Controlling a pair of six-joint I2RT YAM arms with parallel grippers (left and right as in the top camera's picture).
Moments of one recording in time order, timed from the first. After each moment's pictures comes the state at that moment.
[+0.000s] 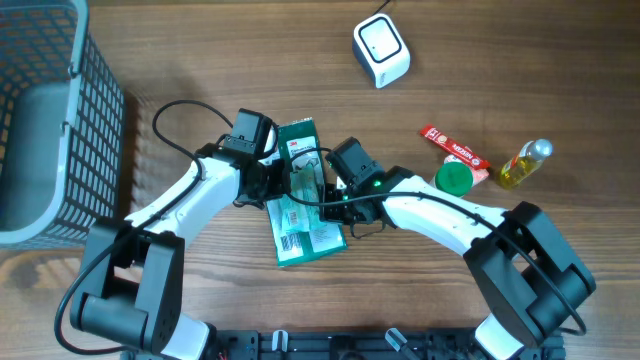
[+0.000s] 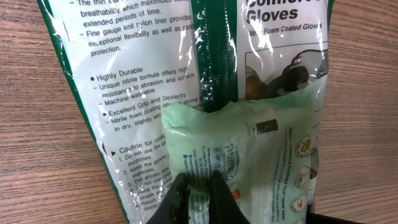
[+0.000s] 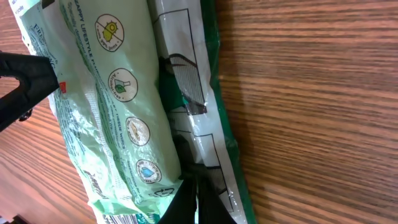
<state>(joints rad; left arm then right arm) -0.31 1.69 0.93 -0.56 0.22 -0.45 0.69 1.79 0.95 -0.35 -0.31 0.76</state>
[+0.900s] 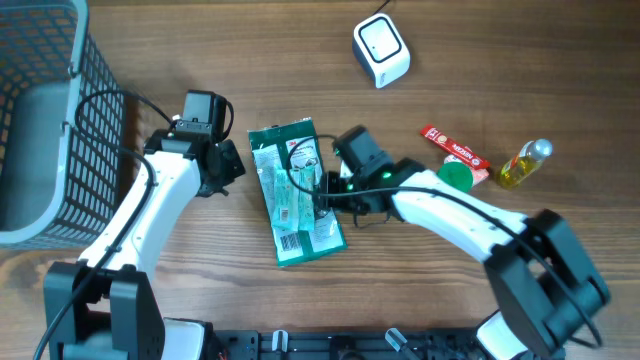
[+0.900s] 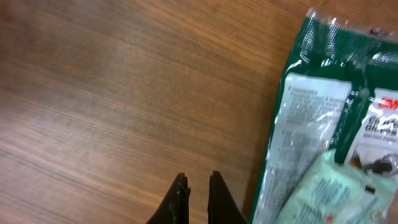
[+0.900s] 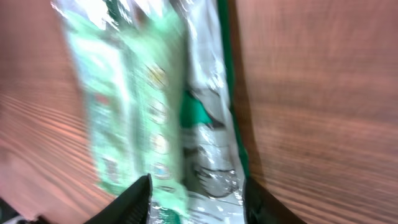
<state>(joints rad) -0.14 1.56 1.04 -0.81 -0.09 -0.55 0.65 1.72 0.99 -0.37 -0.32 0.72</state>
